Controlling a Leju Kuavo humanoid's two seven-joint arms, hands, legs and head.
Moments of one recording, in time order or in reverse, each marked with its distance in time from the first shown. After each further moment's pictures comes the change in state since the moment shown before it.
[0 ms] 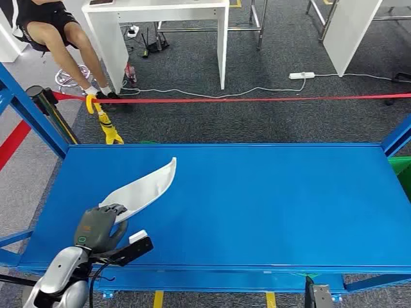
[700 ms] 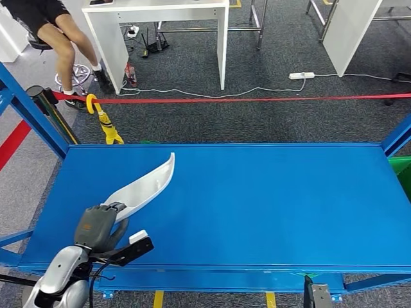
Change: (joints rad) left arm 0.001 -0.007 -0.004 -0.004 0.001 0.035 -0.031; right arm 0.001 0.000 0.018 0.001 -0.023 -0.002 0.000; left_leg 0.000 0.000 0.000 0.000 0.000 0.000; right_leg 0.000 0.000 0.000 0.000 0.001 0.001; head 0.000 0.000
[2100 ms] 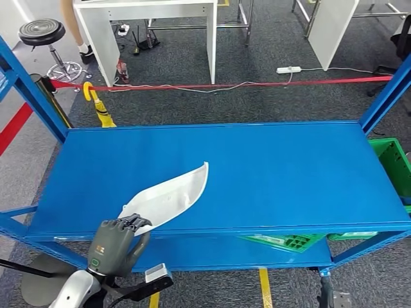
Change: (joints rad) left arm 0.117 -0.020 -0.171 -0.173 -0.064 0.192 -0.031; right arm 0.079 -0.012 0.055 -0.116 -0.245 0.071 0.000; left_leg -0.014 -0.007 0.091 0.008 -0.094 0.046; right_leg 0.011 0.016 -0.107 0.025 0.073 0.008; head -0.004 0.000
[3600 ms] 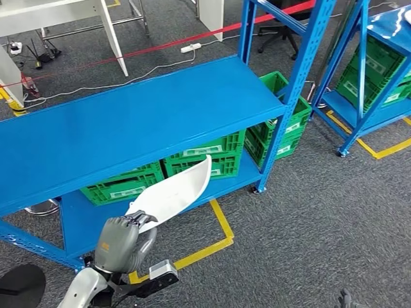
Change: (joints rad) left arm -0.011 -0.056 0.006 0.041 0.039 0.051 -0.035; right arm 0.047 0.032 -0.128 -0.117 -0.060 0.015 0.000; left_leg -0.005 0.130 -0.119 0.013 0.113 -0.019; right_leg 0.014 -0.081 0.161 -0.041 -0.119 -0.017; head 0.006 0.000
